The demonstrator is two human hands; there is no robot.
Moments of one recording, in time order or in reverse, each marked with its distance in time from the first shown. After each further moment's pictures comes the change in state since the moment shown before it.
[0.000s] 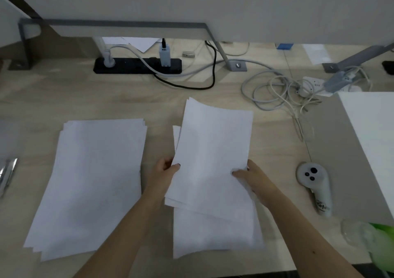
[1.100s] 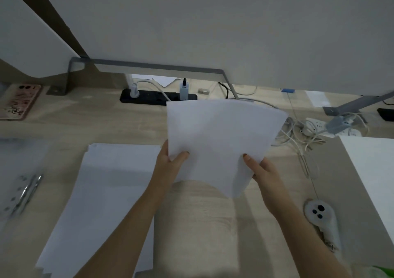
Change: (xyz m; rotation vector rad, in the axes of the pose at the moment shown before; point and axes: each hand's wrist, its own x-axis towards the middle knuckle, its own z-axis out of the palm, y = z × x) left_hand -0.018 0.090 -0.029 -0.205 -0.005 0.479; right_hand -0.030 -0.094 0.014 0.223 0.014 -0.400
